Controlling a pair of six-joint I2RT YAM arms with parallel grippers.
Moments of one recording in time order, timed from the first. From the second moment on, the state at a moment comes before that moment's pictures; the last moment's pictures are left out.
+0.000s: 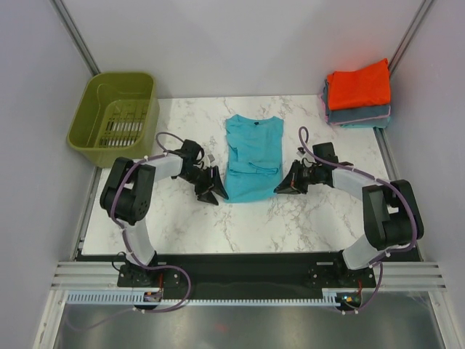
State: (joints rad) left arm -0.34 1.86 1.06 -0.52 0.70 -0.50; right arm 0.17 1.59 0.81 -0.25 -0.77 0.59
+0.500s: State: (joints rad) left arm -0.42 1.98 1.16 -0.48 0.69 -0.52; right arm 0.15 1.62 0.84 -0.25 -0.79 0.59
